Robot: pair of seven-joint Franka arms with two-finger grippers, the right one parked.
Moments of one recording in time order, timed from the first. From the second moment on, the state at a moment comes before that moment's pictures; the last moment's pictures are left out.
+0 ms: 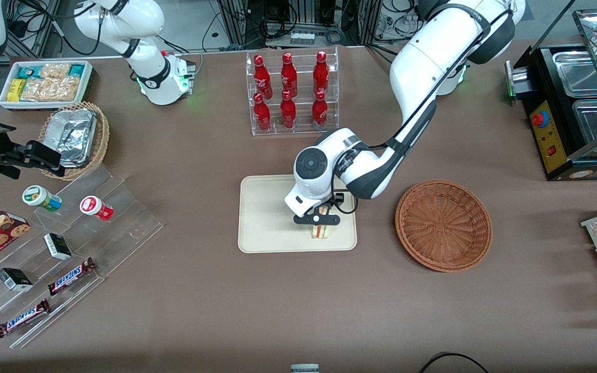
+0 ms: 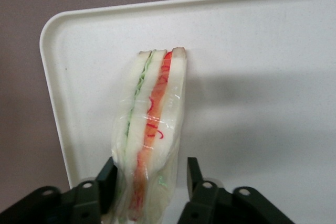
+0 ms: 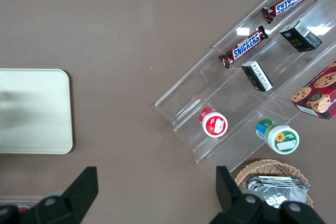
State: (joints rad) arm -0.44 0.79 -0.40 -1.43 0.34 2.06 -0.86
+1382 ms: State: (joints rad) arm -0.37 0.70 -0.39 -1.38 0.31 1.97 -0.86
